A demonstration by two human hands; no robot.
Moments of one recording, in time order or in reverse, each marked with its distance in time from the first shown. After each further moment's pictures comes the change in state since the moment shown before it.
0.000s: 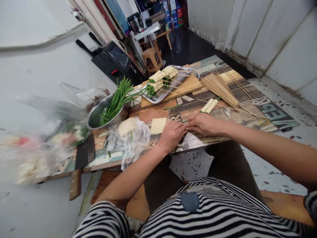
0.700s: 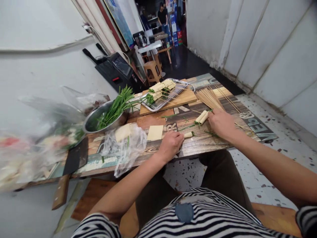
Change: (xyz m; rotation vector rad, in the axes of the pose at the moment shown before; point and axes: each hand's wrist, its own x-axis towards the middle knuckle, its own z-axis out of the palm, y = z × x) left_hand 0.000 0.016 0.007 0.011 -0.017 -0.053; right_hand -0.054 0.031 -0.019 -0.529 0.143 0.675
